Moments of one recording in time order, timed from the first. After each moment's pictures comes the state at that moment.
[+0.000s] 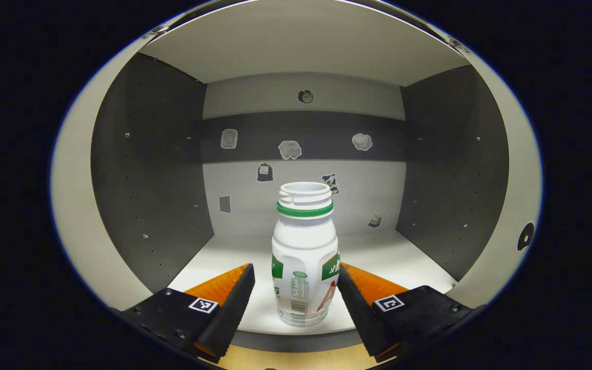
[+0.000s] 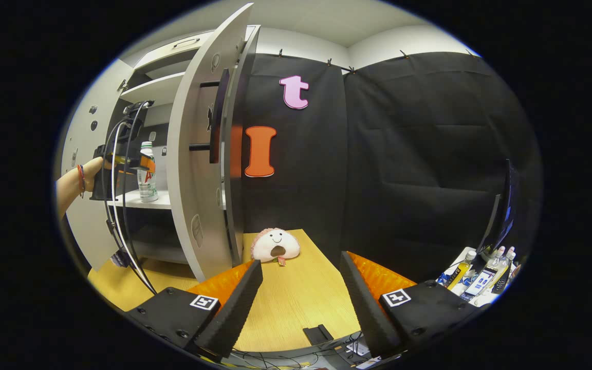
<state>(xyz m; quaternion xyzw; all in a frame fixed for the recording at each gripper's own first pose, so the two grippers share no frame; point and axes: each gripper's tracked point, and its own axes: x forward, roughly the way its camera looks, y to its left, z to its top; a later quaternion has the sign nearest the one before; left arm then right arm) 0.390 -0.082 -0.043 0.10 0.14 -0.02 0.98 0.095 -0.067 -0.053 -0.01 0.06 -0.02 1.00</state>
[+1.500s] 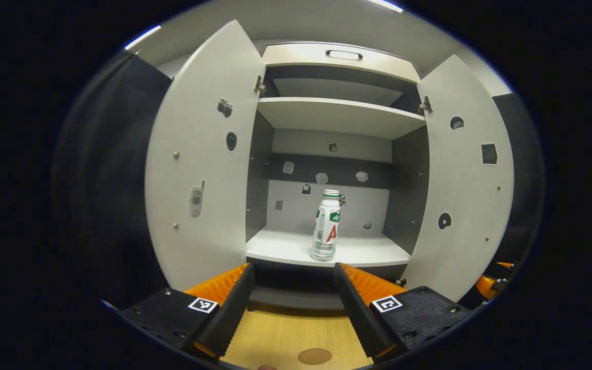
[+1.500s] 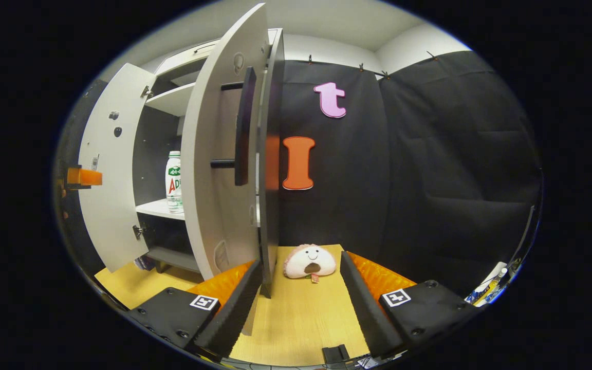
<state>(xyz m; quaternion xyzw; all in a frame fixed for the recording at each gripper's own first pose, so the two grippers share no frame) 0.094 -0.012 0.019 0.06 0.05 0.04 1.00 0.148 -0.018 -0.038 -0.02 0.03 0.10 0.99</state>
